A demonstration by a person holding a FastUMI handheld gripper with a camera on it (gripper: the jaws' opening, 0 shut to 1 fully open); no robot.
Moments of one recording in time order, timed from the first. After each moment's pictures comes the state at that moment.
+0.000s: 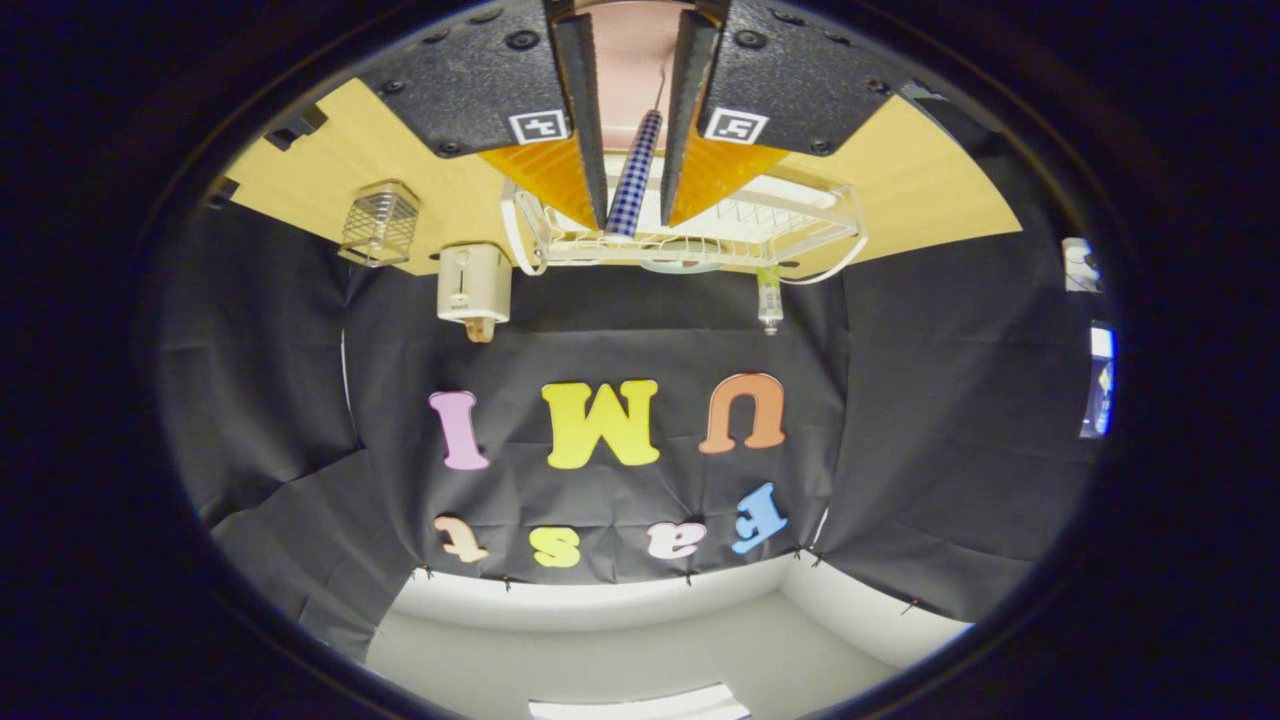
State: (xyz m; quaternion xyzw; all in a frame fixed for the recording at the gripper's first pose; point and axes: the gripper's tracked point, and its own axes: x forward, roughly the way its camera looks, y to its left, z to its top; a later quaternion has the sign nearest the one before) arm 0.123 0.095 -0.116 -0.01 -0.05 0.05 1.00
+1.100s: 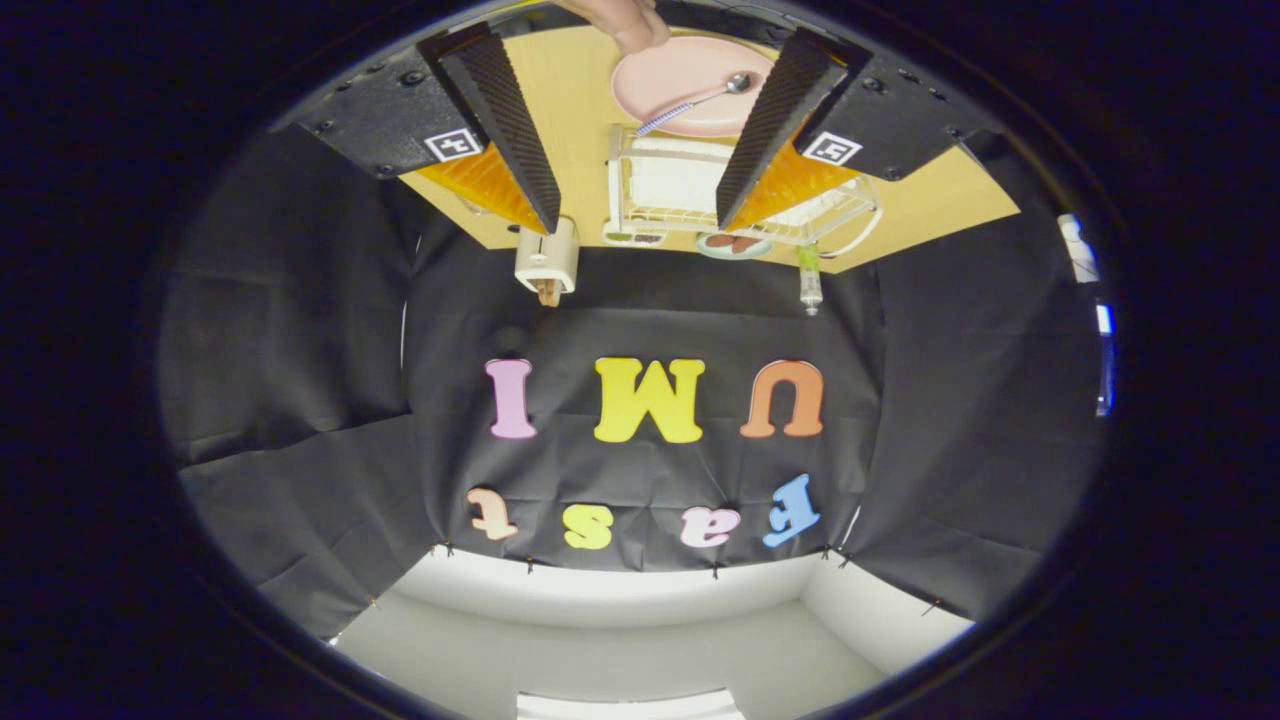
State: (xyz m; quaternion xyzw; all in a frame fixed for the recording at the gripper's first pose) arm 0.022 0.025 0.001 -0.01 -0.04 -0.02 1.00
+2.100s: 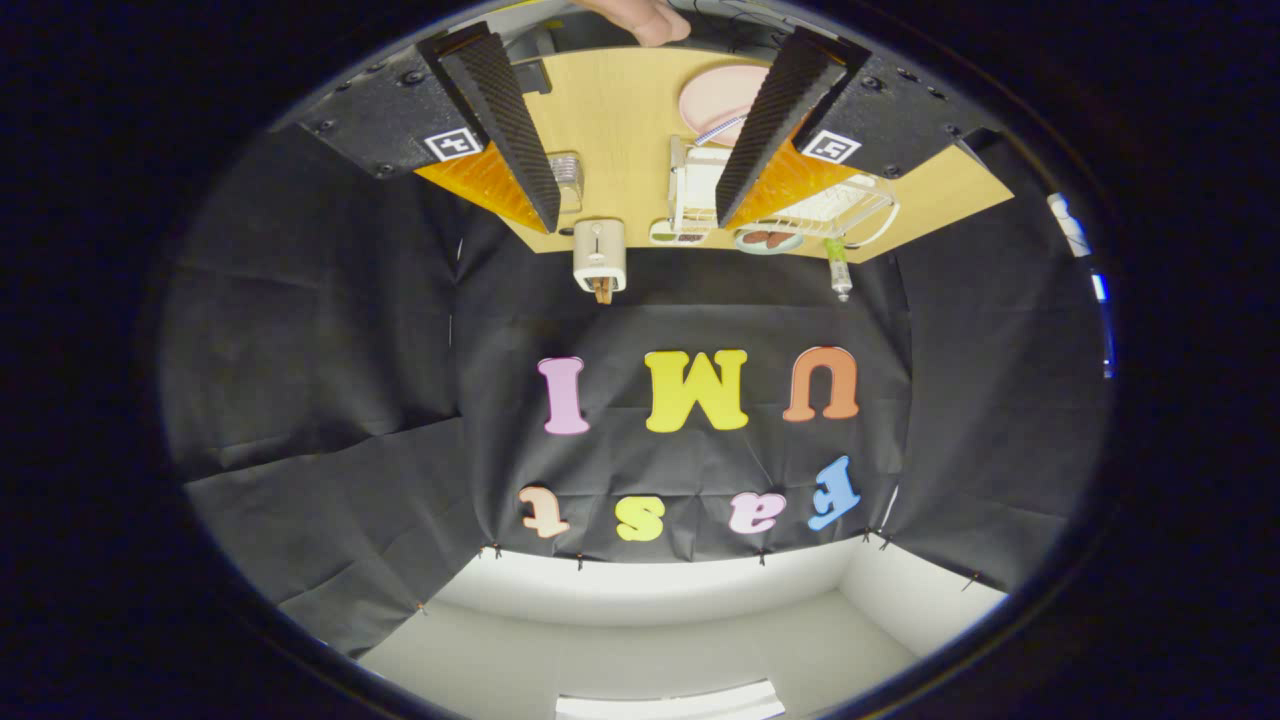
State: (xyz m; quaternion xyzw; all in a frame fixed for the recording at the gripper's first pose) arm -0.027 -0.041 0.005 0.01 -0.01 -0.04 1.00
